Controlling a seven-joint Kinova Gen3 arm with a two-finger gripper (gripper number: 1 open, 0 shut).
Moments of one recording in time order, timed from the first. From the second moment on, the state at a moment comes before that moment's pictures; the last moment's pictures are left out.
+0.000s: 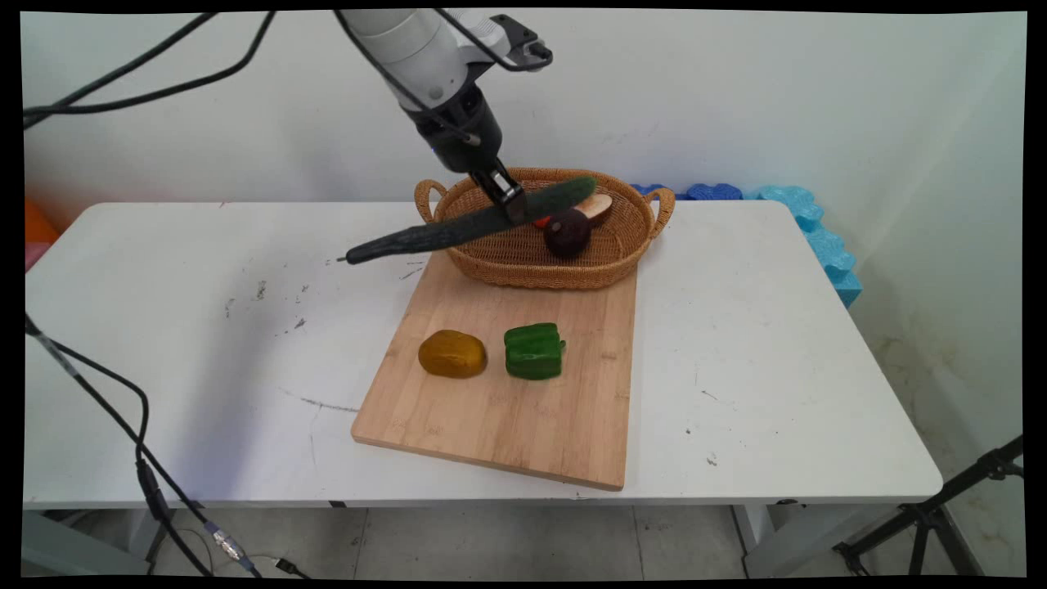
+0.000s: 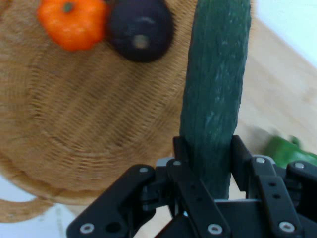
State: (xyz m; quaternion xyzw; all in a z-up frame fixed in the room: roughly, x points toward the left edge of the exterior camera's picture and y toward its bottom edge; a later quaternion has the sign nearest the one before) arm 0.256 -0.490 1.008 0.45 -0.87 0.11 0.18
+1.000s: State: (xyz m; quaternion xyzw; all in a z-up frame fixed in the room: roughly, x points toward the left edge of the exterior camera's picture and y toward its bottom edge) arm 0.293 -0.602 0.955 0.55 -0.81 0.16 0.10
